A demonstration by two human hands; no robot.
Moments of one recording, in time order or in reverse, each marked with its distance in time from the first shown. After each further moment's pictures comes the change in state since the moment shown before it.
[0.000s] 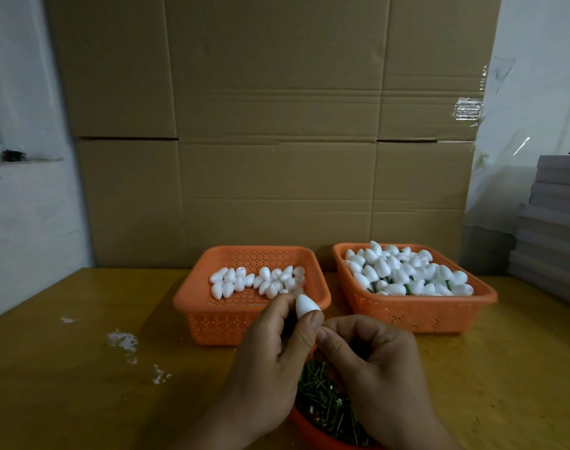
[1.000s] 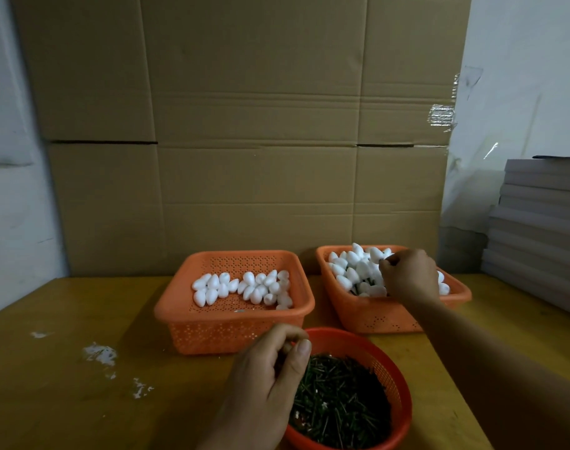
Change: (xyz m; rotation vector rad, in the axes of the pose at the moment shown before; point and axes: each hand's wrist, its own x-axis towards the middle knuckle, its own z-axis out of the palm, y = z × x) left_hand -0.011 -0.008 0.007 0.222 0.000 0.024; right_hand 0.144 0.064 -0.116 -0.901 0.504 0.286
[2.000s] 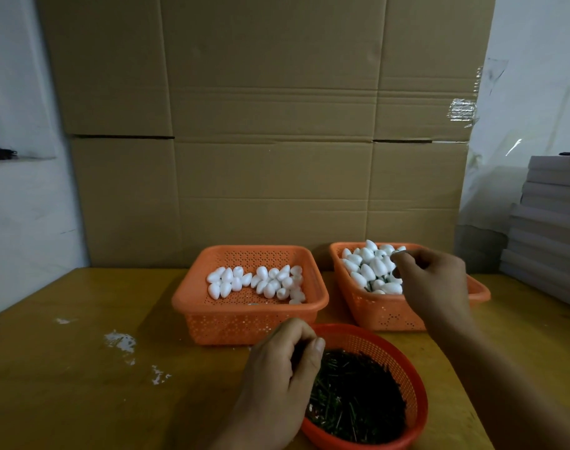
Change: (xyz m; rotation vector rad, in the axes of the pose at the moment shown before) left_hand -0.001 -0.003 0.001 0.079 0.006 0.062; right_hand -0.058 -0.025 -0.029 0.367 -0.011 -0.126
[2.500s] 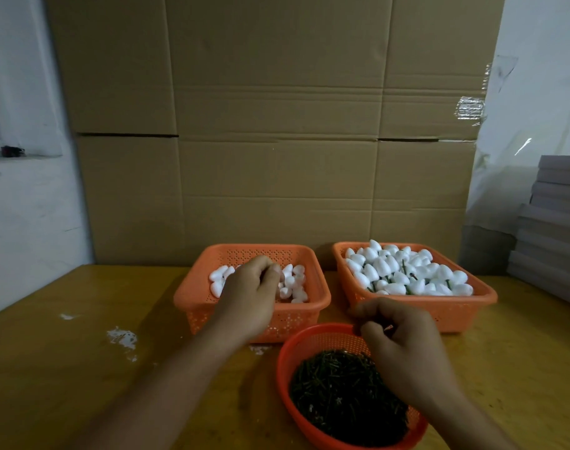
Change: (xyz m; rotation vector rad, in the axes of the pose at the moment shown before) left_hand 0.078 -0.033 -0.037 0.043 0.114 -0.220; right_hand -0.082 -0.011 -0.002 -0.027 -0.366 -0.092
